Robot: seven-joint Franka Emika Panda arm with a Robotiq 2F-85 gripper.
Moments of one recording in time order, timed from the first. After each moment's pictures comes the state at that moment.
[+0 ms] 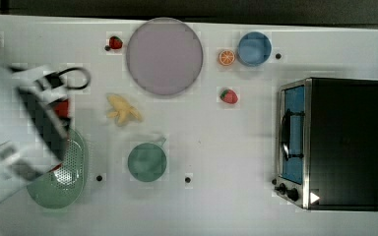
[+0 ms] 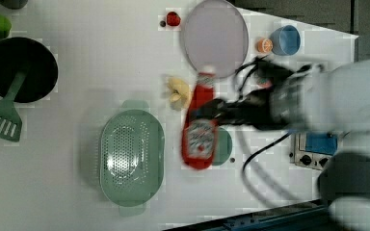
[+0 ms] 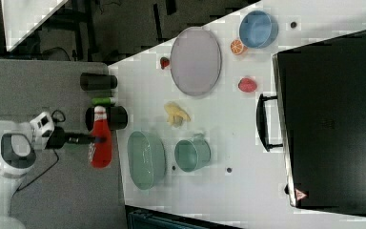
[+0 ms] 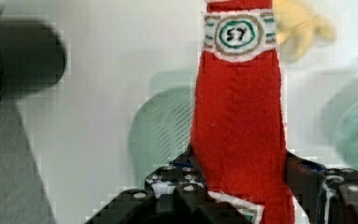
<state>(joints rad) -0.42 0.33 1.02 -1.77 -0.10 0.35 0.04</state>
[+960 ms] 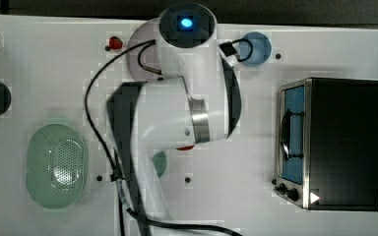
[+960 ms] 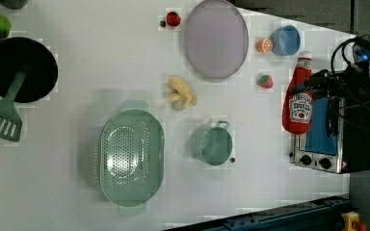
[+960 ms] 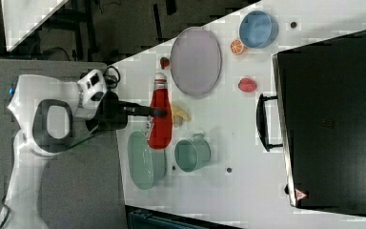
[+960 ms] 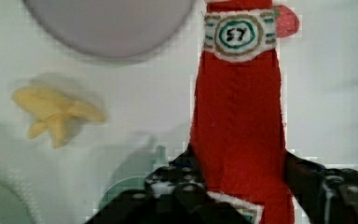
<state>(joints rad) -0.79 0.29 0.90 -1.82 -0.24 0.24 -0.35</state>
